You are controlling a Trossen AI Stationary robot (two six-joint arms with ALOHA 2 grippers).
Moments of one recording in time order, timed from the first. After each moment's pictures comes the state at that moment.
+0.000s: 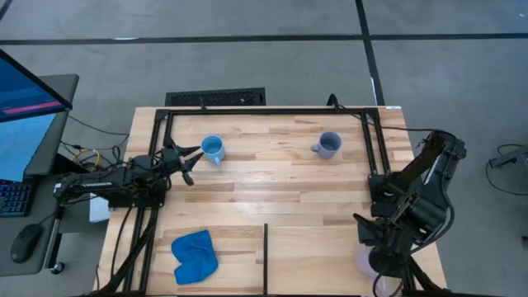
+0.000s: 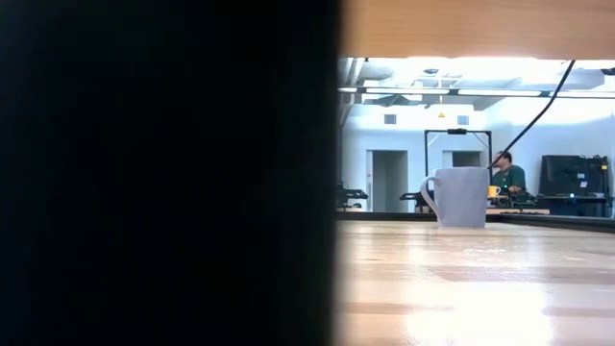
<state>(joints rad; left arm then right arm) 0.11 0.06 0.01 0.09 -0.43 0.09 0.95 1.43 1.53 -1.42 -0.11 1.03</state>
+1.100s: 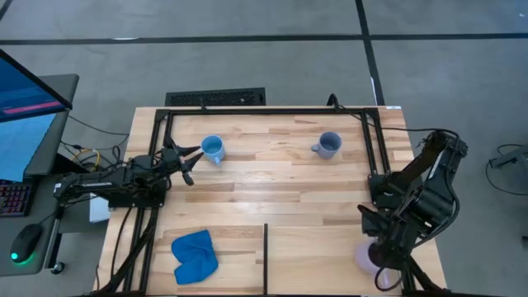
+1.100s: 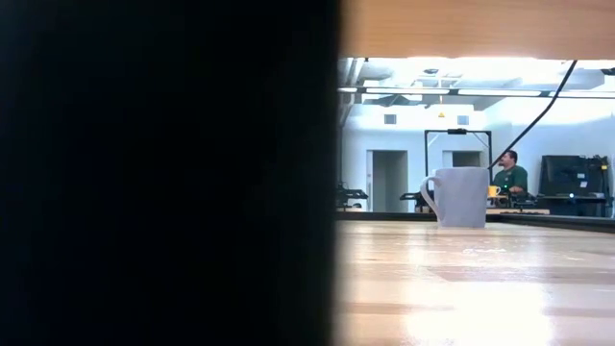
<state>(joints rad) 0.11 0.06 0.01 0.09 -0.43 0.09 0.93 1.43 1.62 -1.57 -0.10 1.10</state>
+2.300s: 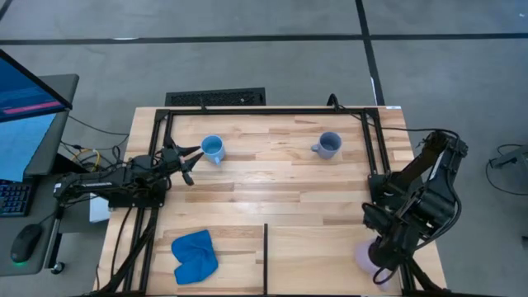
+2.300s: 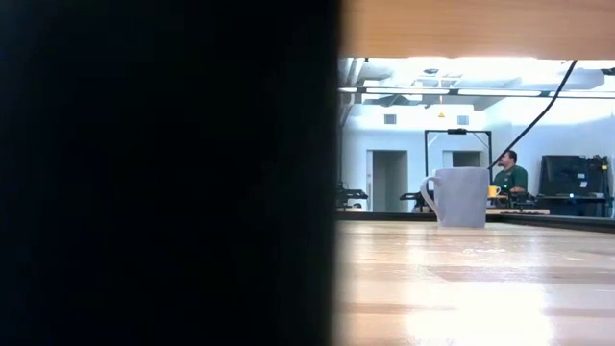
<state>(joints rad) 0.11 0.06 0.01 0.09 -0.43 0.09 0.95 1.43 1.62 -1.57 -0.13 1.48</state>
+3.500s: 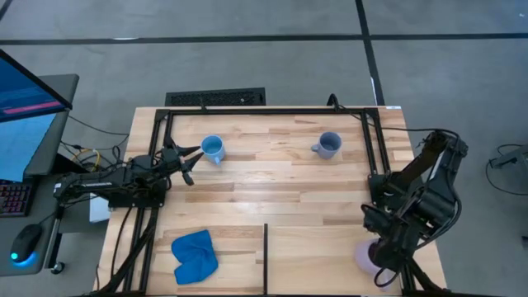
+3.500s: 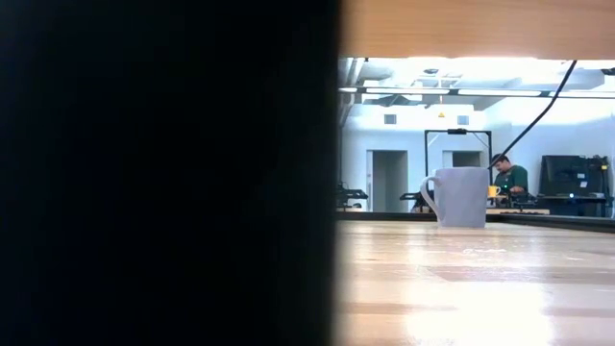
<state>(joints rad) 0.11 0.06 0.01 0.09 -0.43 0.09 0.95 1.43 1.62 -1.57 -0.15 1.38</state>
